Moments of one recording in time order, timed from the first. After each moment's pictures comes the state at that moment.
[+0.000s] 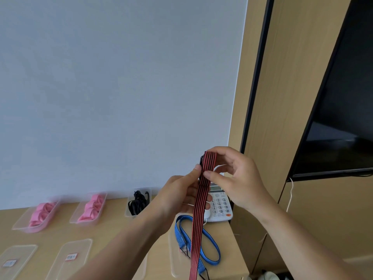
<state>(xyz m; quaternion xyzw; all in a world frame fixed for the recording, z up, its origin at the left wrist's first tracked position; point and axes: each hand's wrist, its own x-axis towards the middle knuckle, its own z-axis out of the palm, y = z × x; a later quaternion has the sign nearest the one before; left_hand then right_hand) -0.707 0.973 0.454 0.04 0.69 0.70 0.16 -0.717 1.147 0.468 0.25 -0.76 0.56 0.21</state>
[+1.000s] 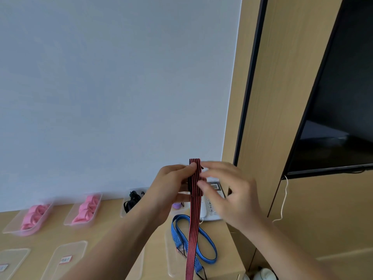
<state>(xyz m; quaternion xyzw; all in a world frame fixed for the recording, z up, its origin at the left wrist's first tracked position) -0.716 0.970 0.459 0.06 0.69 0.72 0.08 -0.702 1.143 0.436 0.31 -0.75 0.41 0.42</state>
